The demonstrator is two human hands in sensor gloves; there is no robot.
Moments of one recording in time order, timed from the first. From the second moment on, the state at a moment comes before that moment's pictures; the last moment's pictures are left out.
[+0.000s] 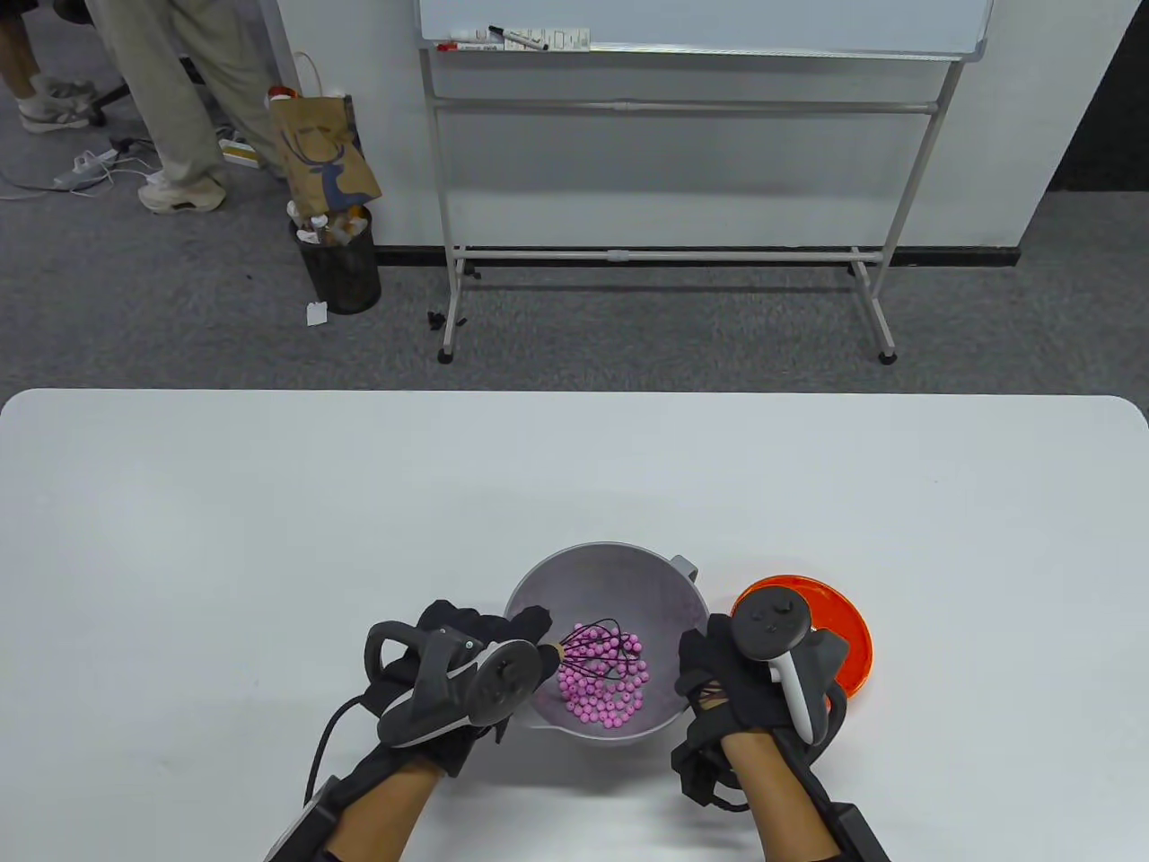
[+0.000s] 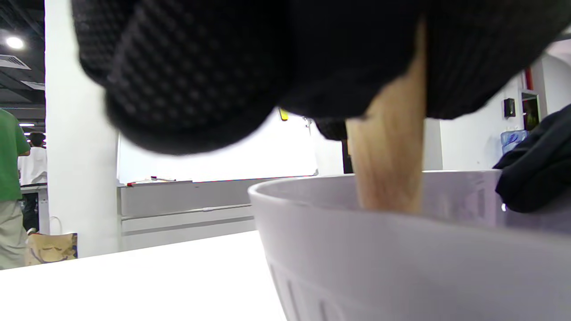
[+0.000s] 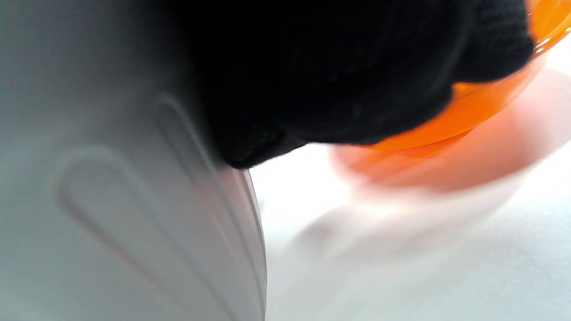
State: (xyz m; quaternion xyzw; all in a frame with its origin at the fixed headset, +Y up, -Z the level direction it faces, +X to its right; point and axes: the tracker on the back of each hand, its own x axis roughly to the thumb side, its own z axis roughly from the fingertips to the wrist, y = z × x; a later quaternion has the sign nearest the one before) left_hand -0.127 -0.627 -0.311 0.14 -0.21 -0.01 0.97; right_hand 0.147 -0.702 -0.334 -0.19 0.04 0.93 0.30
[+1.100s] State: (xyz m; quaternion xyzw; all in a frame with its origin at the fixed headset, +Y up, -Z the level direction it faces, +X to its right) left_hand -0.130 -0.624 -0.312 0.13 -0.19 -0.02 0.97; right_hand 0.146 -0.702 -0.334 -0.19 0.04 0.93 0.30
